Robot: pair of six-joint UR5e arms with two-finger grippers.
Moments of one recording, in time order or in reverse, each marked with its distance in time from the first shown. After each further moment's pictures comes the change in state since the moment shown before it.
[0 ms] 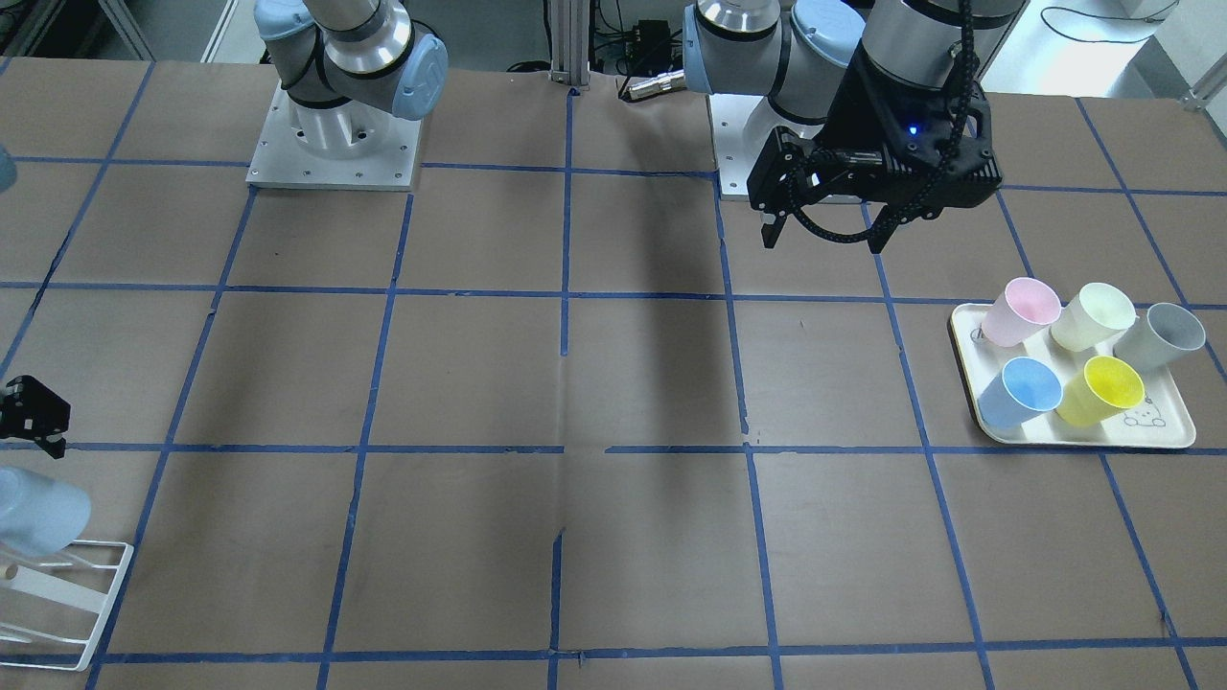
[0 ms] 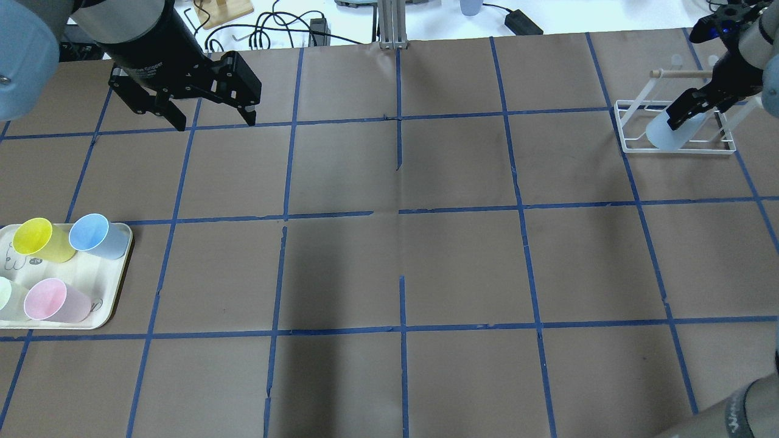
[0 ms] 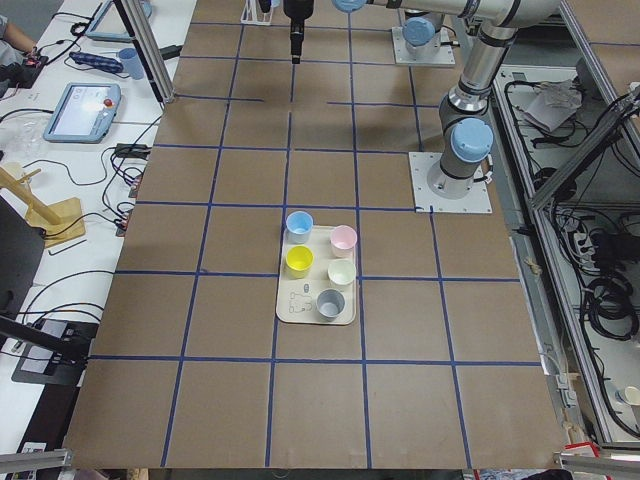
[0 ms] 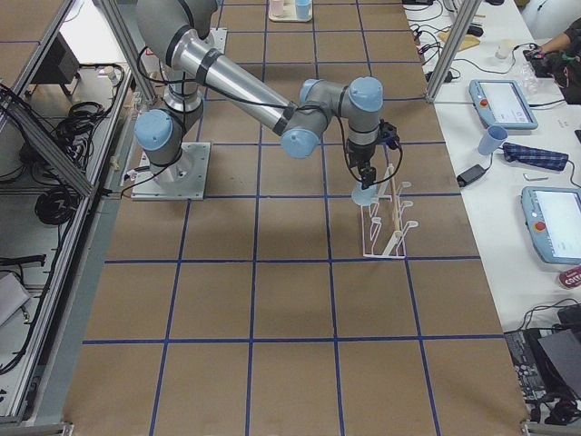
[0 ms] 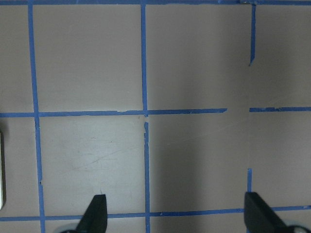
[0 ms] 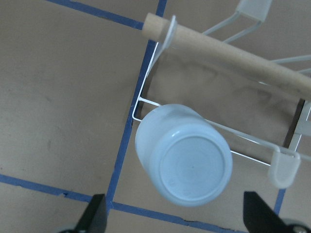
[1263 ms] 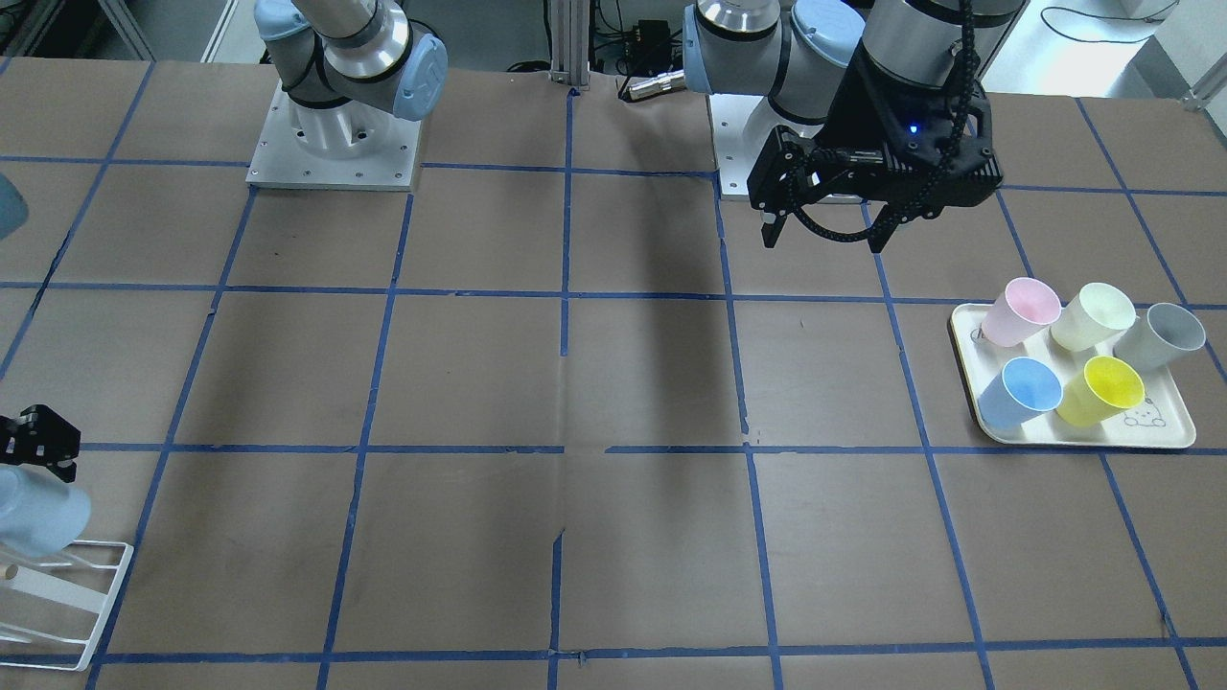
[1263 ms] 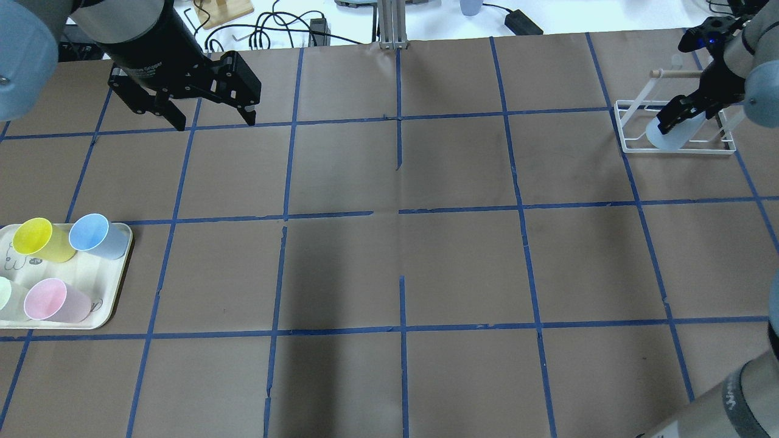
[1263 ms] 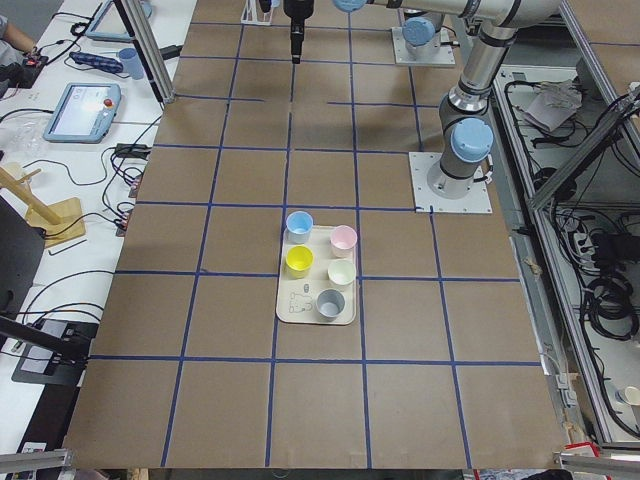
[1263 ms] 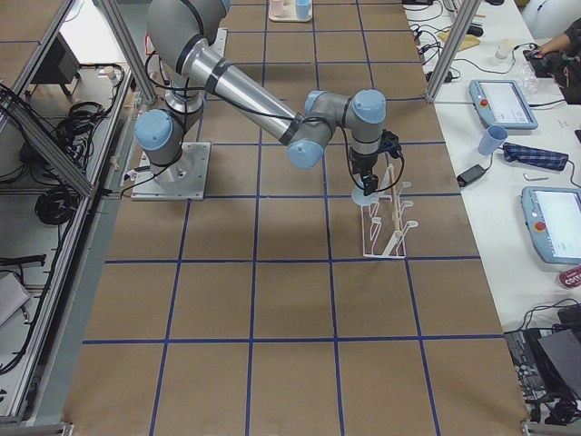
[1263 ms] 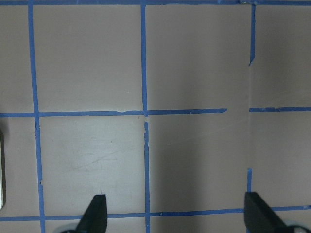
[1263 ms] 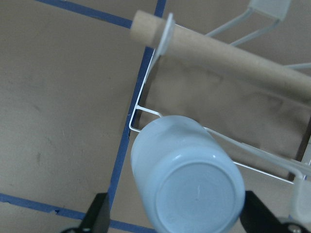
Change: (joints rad) left arm 0.000 0.001 0.000 0.000 0.000 0.000; right arm 0.000 0.046 -0.002 -0.032 0.011 0.007
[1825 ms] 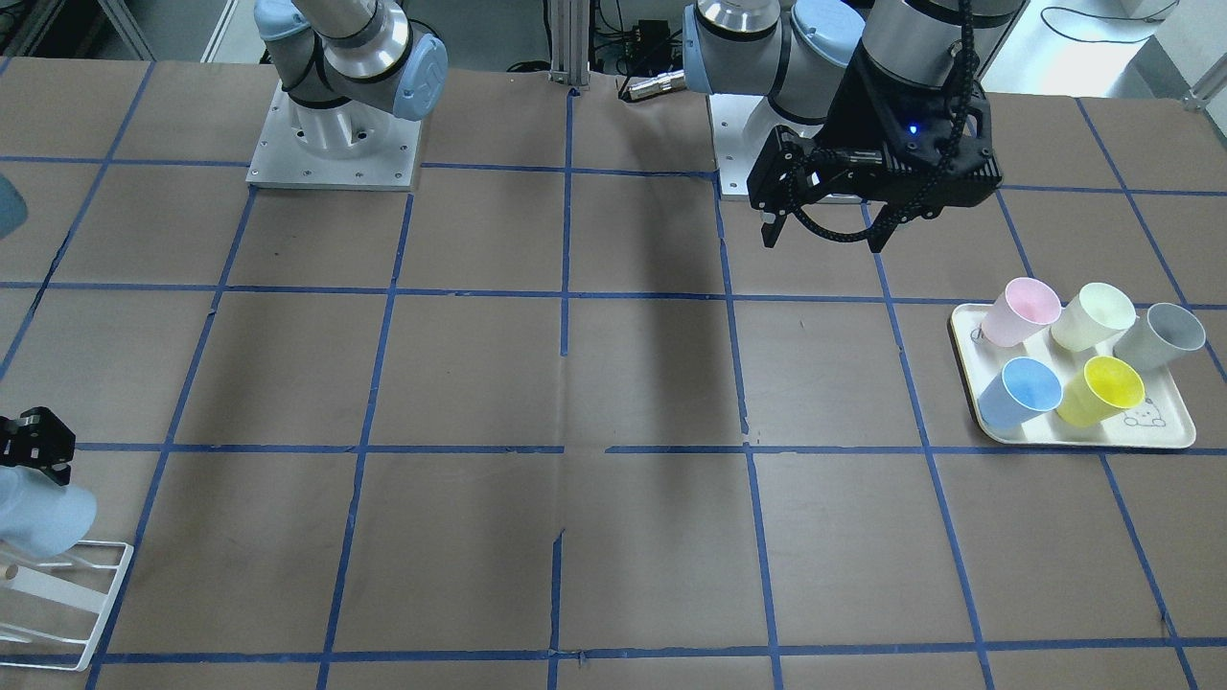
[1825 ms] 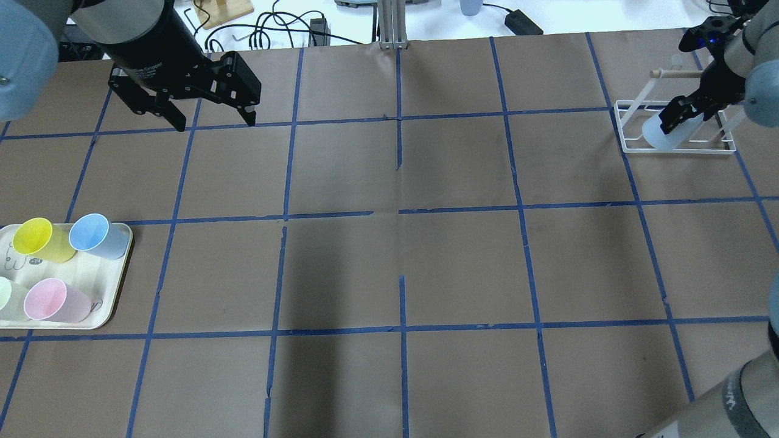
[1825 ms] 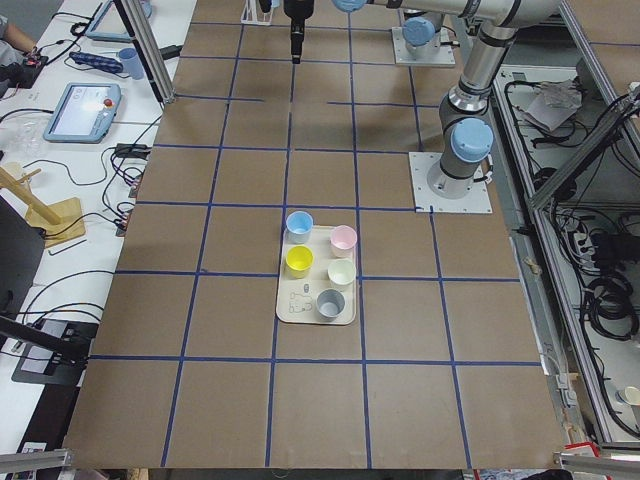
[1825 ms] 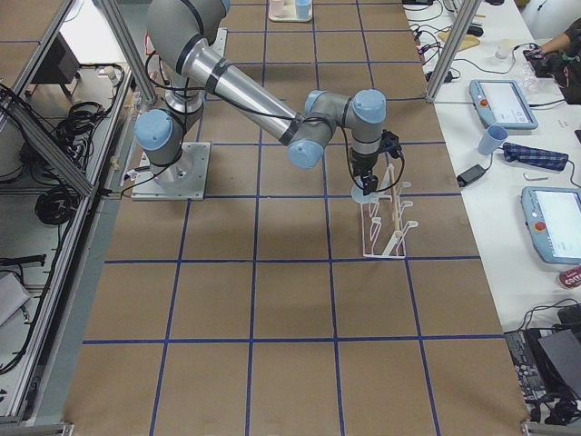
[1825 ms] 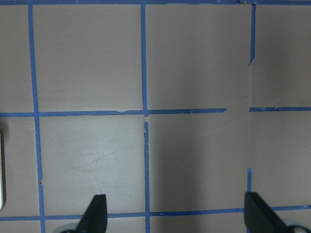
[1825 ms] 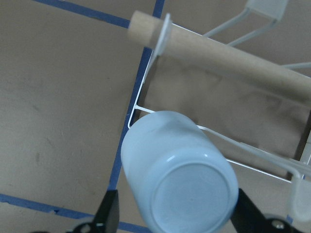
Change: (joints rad) left arm 0.000 0.000 0.000 -0.001 0.000 0.000; right arm 0.000 0.000 -0.001 0.001 -0.003 0.002
